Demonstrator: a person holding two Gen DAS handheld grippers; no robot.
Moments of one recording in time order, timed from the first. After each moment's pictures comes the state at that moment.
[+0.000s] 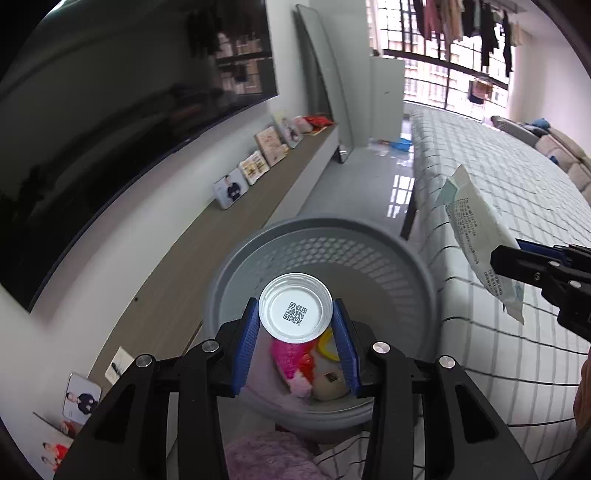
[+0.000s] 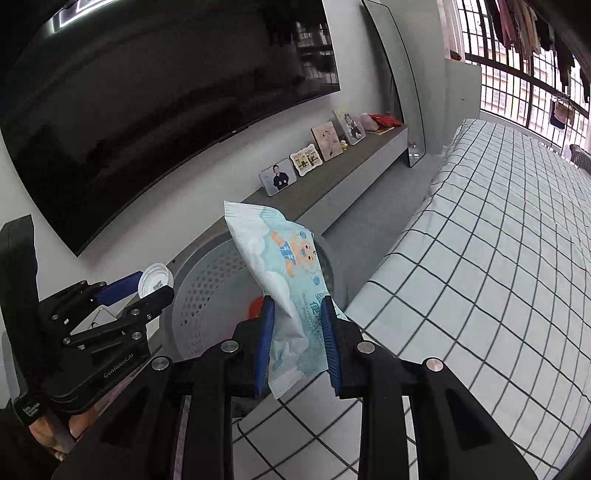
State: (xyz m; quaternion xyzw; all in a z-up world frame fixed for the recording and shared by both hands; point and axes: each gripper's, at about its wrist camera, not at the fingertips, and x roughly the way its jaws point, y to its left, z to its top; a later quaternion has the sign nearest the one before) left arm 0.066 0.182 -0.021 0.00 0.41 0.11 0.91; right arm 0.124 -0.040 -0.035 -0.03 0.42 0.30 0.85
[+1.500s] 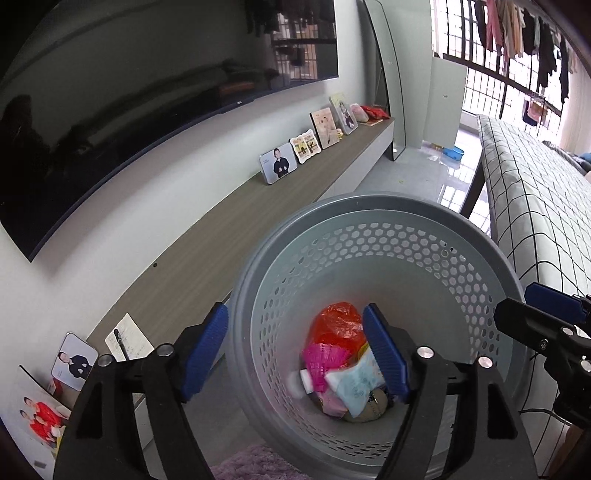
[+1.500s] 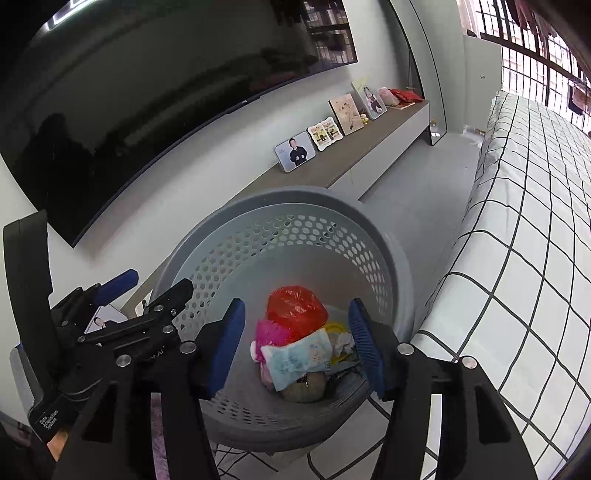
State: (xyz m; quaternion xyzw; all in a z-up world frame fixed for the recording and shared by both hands) left arm 0.092 0.227 -0.081 -0.04 0.41 0.21 0.89; right arm 0.154 0.016 -0.103 -0.02 0.45 0.32 0.83
